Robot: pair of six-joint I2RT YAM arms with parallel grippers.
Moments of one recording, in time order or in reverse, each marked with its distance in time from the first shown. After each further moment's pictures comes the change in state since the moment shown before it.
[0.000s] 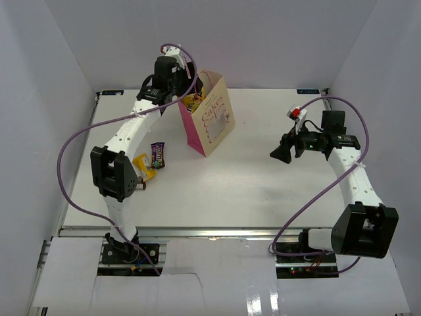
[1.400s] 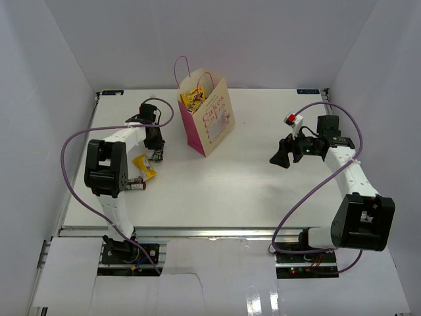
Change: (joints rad) left arm 0.220 0.014 -0.563 -0.120 -0.092 0.018; right arm 0.000 0.053 -0.066 0.010 0.053 -0.011
